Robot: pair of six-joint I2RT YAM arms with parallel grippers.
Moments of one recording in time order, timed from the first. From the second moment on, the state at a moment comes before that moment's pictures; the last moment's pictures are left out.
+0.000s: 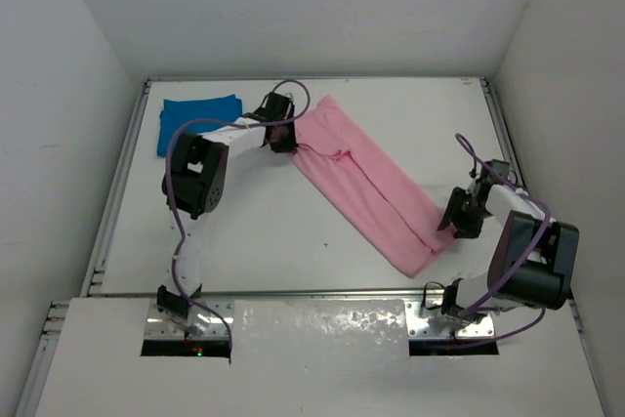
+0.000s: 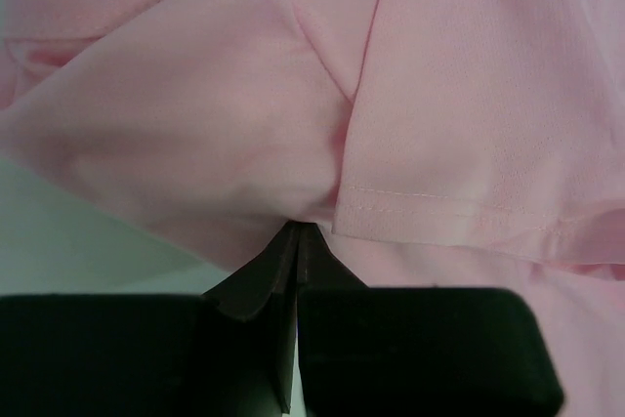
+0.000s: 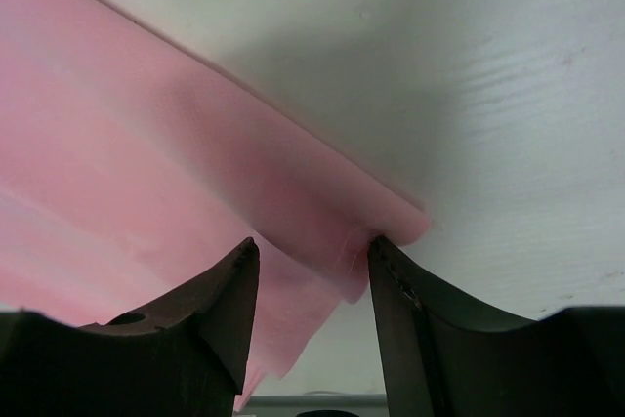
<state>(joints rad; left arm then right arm) -0.38 2.20 1.60 -0.35 0.04 -0.44 -0.33 1.45 0.66 -0.55 -0.17 0.13</state>
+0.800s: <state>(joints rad) -0.29 2.25 1.94 -0.26 0.18 -0.42 0.12 1.21 0.43 -0.39 -0.19 0.56</state>
